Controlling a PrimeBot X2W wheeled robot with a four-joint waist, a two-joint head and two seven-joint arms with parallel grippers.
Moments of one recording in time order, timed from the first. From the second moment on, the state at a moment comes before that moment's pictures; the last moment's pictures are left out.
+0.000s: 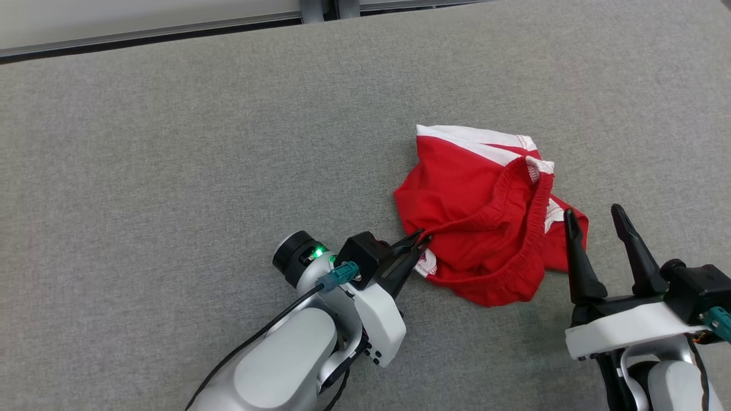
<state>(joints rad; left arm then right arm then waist) -0.60 0.05 -0.87 0.54 -0.45 -0.07 -0.14 -0.12 -0.05 0.05 0.03 0.20 0.13 -0.06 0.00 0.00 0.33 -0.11</state>
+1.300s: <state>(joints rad) -0.18 0.30 -0.40 0.13 -0.54 0.19 -0.26 -0.06 -0.05 0.02 0.00 0.16 0.13 0.00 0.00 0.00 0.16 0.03</state>
